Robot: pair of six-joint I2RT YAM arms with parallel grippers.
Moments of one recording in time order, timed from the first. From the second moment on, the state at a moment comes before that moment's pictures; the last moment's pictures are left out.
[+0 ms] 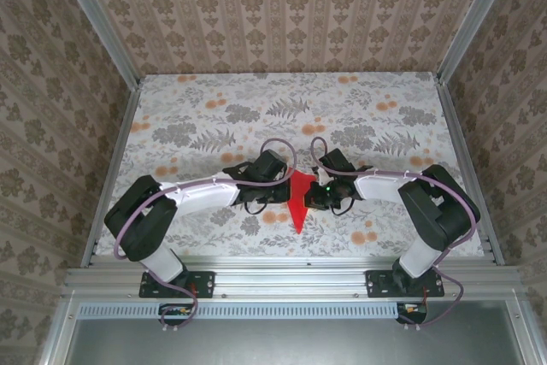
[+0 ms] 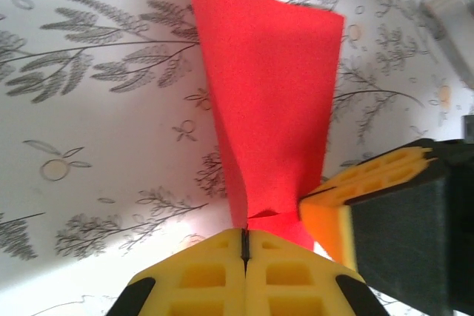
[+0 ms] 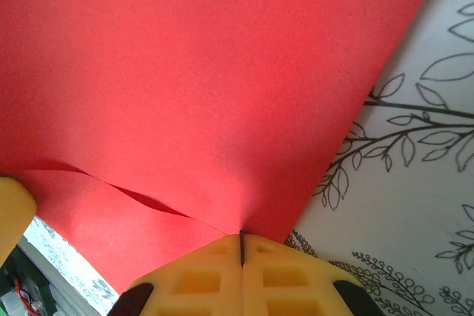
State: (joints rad) left arm -0.90 1.61 0.89 -0.24 0.14 -0.75; right arm 0.54 1.65 0.74 -0.22 -0.46 0.66
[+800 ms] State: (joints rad) left arm -0.90 1.66 0.91 -0.06 0.22 -0.84; right arm 0.54 1.65 0.71 -0.14 -0.45 0.66
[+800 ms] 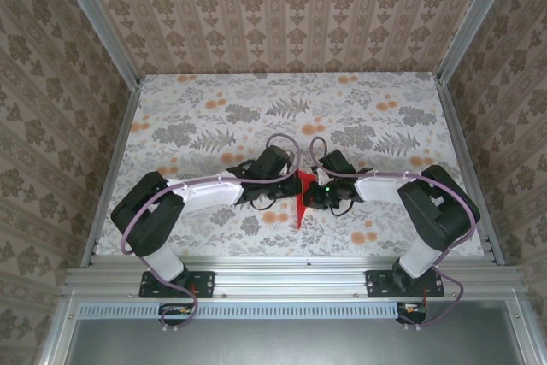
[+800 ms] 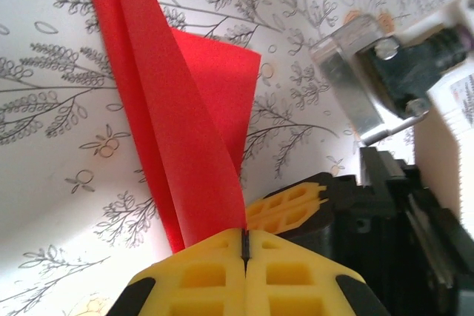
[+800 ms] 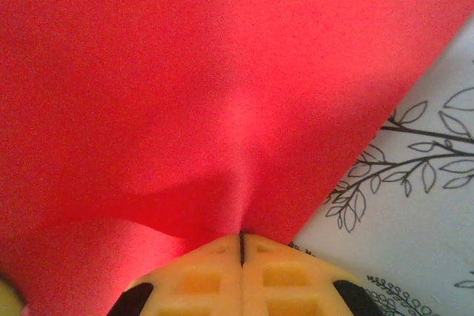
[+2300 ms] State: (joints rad) left arm -0.94 1.55 0.75 -0.14 0.10 -0.82; right arm 0.54 1.64 0.69 -0.11 -0.45 0.66
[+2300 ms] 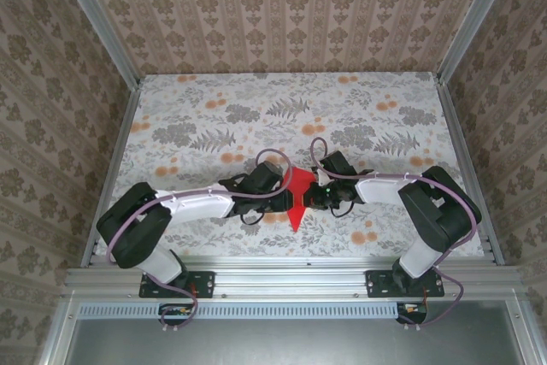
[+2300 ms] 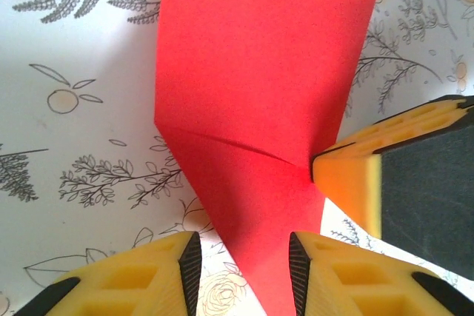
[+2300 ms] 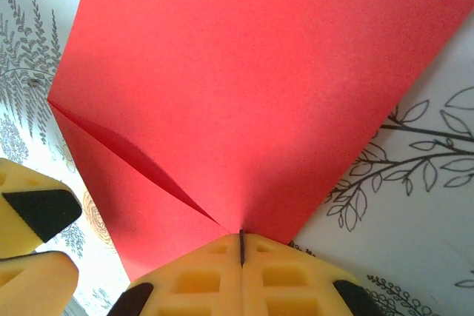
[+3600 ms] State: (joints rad) left arm -0.97 1.65 0.85 -0.14 0.13 -0.79; right arm 0.54 1.63 0.68 -0.10 -0.45 0.66
